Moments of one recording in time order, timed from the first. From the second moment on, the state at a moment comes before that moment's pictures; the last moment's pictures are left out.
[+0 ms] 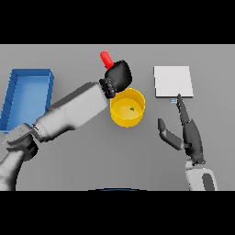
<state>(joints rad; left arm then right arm) -1.18 0.18 -1.00 -0.71 -1.28 -0.24 -0.02 0.11 -0.05 0.13 -1.69 0.26 -0.05 -0.15</state>
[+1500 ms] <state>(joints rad) -1.56 0.41 -0.46 -0.27 -0.91 -0.19 0.04 0.09 -0.03 0.14 -1.68 0.27 -0.06 -0.16</state>
